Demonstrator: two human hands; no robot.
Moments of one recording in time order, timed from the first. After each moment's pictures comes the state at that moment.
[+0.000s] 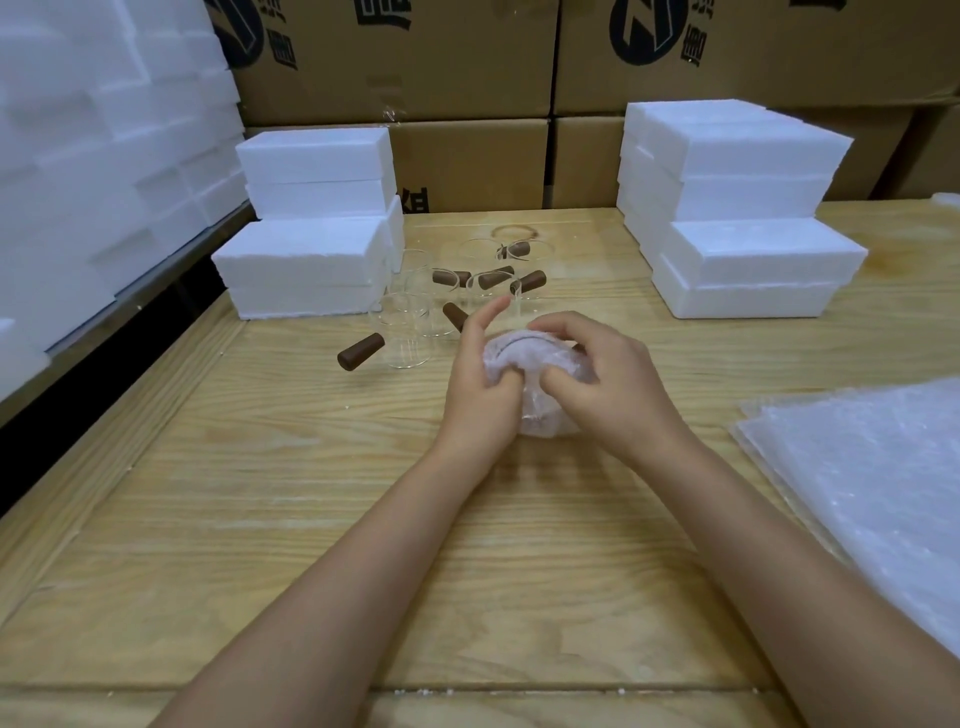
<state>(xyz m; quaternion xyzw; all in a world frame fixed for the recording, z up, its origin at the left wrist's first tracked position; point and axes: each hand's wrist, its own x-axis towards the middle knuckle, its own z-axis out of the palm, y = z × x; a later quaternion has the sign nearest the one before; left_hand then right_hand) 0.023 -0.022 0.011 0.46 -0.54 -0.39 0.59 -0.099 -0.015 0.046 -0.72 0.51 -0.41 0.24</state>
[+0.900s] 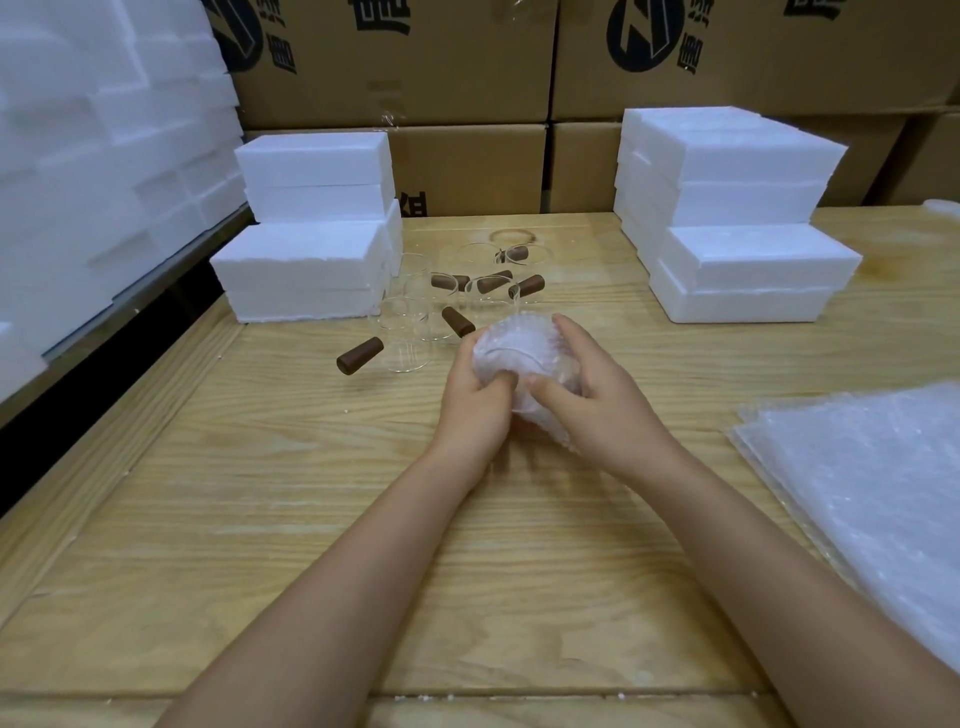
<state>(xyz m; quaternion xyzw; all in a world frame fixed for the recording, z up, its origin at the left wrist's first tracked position) 0.022 -0.031 0.003 0.49 -0.47 -0.43 0.60 -0.096 -0.012 0.033 -0.69 0.50 -0.40 0.34</state>
